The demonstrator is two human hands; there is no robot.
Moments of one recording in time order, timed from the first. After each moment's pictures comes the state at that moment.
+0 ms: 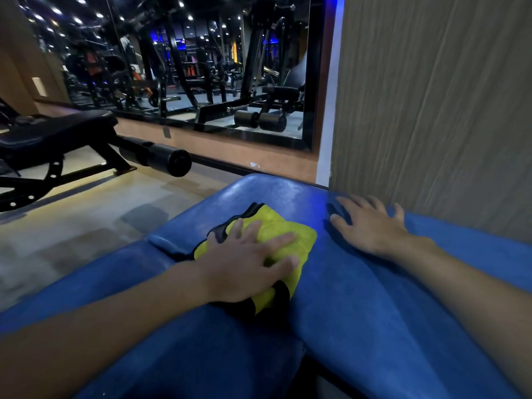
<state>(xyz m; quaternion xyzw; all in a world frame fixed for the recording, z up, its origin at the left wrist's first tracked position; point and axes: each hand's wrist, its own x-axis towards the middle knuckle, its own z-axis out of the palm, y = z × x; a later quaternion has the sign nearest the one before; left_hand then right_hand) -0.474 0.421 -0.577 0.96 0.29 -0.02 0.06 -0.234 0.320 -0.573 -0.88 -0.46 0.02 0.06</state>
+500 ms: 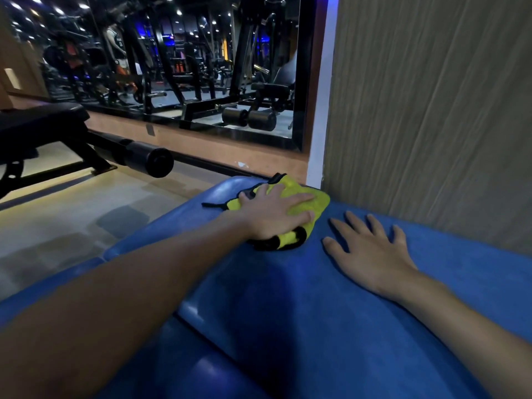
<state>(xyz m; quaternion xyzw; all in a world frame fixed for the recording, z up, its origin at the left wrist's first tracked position) -0.326 0.511 -0.582 0.96 0.27 0.02 0.07 -0.224 0.321 -0.602 -0.88 -0.46 0.03 0.06</state>
